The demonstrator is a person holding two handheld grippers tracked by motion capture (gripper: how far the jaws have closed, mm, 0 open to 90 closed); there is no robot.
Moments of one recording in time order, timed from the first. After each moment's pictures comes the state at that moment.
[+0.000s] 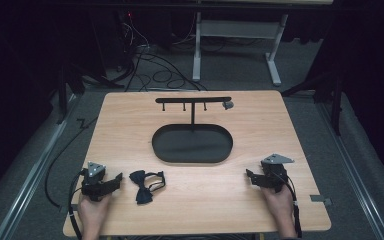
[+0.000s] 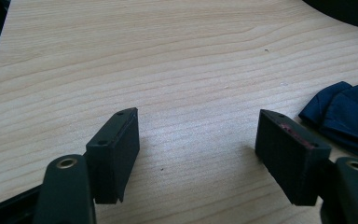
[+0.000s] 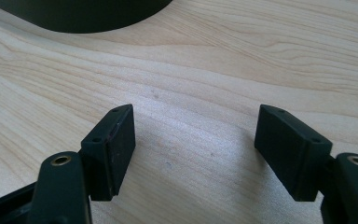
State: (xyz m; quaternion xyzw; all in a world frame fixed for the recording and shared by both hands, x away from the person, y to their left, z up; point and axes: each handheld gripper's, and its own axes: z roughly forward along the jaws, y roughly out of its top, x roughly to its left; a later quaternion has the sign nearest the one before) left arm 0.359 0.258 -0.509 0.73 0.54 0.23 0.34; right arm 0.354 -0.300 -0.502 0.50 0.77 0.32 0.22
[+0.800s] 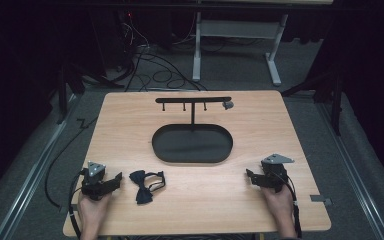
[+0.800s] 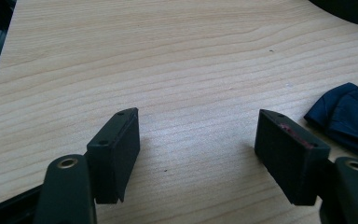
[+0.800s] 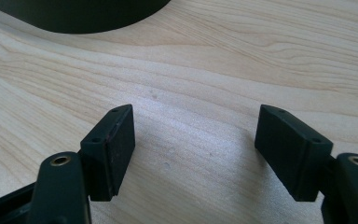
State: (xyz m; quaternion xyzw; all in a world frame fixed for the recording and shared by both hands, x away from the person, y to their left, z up) left arm 0.360 0.257 -0.508 0.73 0.55 0.23 0.33; right arm 0.354 -0.300 -0.502 0.51 0.77 0.32 0.22
